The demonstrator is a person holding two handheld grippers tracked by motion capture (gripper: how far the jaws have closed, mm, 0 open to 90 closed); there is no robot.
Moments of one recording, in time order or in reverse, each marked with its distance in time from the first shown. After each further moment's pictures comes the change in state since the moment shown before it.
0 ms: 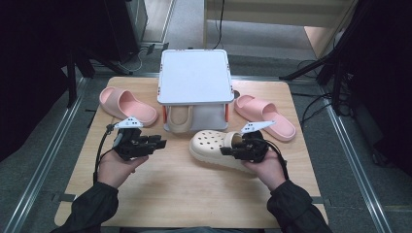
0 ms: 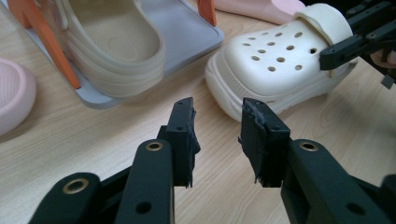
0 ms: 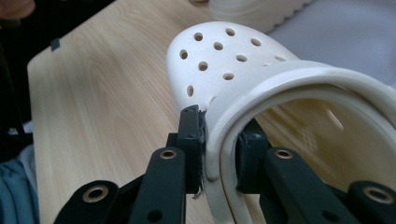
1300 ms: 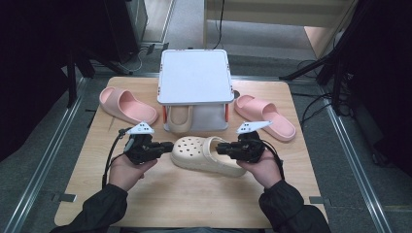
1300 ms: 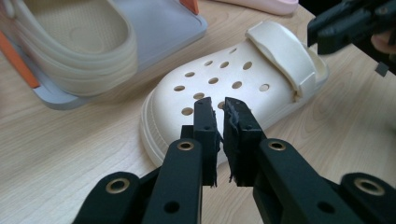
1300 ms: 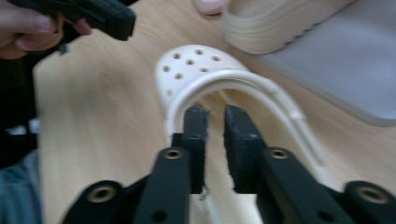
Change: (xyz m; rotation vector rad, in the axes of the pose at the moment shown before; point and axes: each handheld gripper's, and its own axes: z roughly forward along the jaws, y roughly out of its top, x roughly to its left) left arm -0.015 -0.008 0.027 0.024 -0.034 0.035; right arm 0.013 0.007 0.002 -0.029 0.005 -0.039
